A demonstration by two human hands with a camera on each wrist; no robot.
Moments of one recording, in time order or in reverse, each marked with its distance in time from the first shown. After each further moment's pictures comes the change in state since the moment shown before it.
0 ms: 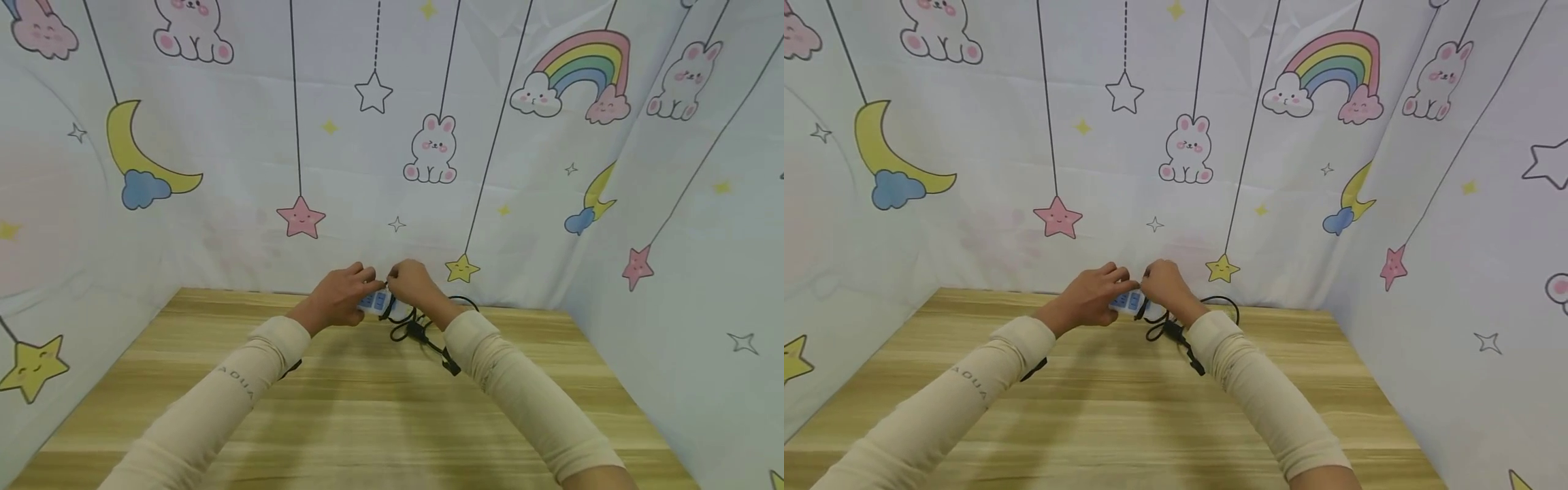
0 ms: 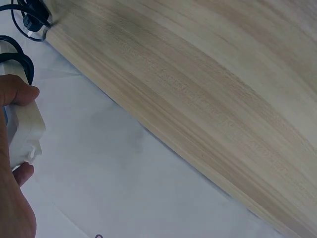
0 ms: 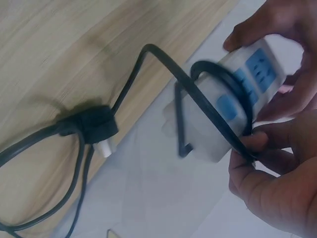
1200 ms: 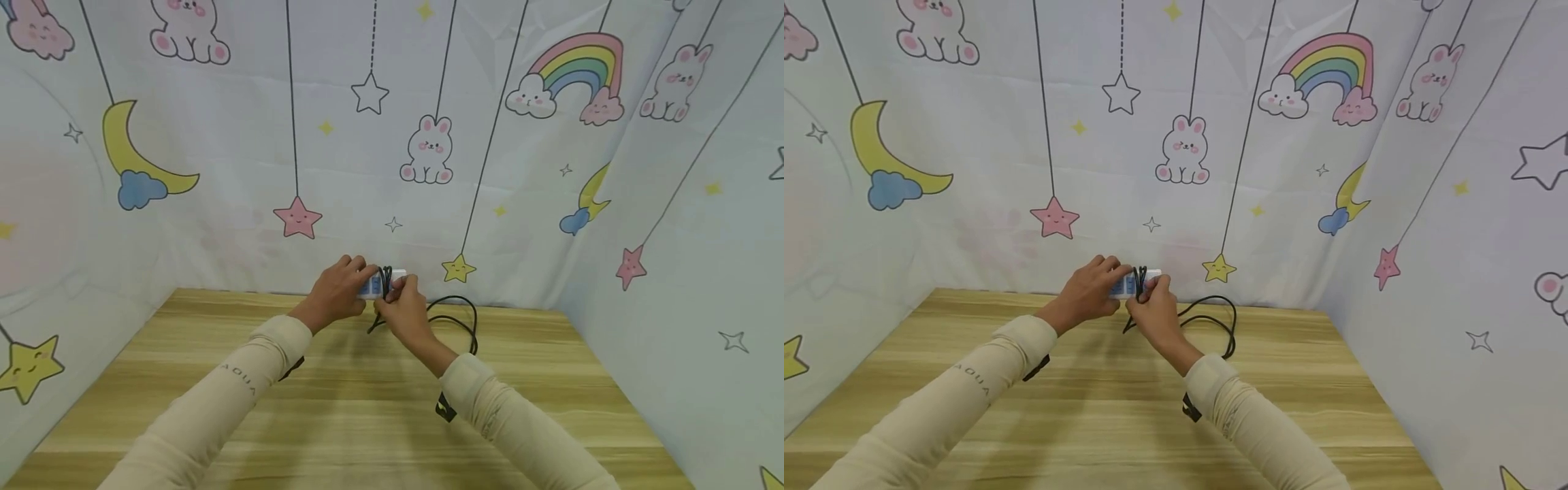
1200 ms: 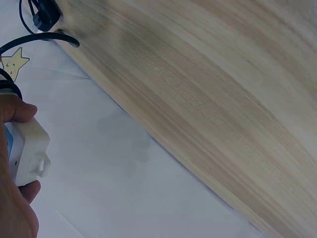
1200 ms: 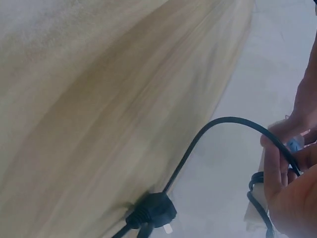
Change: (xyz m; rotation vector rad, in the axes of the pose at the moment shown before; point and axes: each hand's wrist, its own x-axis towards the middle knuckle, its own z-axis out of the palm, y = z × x) left_hand 0.008 0.003 0.002 -0.147 0.080 -0.230; right_hand -0.052 0.003 0.054 0.556 0.347 0.033
